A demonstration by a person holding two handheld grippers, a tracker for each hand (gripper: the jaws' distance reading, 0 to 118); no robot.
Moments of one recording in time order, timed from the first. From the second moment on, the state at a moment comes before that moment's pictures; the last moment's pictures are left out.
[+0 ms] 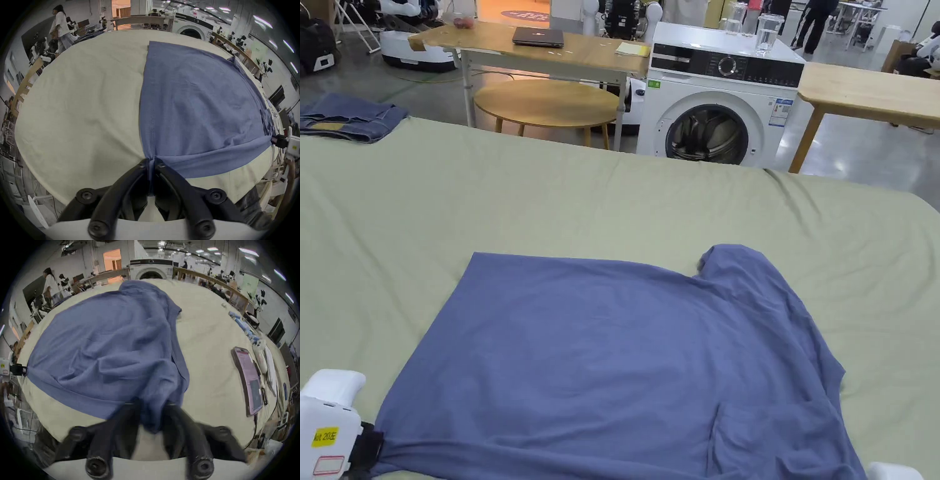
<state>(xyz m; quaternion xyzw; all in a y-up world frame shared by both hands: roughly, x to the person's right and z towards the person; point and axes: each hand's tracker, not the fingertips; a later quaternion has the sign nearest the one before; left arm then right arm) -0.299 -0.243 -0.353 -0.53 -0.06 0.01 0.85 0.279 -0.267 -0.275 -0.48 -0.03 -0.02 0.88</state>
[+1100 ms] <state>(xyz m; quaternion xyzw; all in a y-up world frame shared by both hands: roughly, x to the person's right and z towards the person) -0.285 -0.207 -0.561 -0.46 -0.05 0.06 0.88 0.283 -0.201 -0.502 -0.42 -0.05 -0.05 0.91</state>
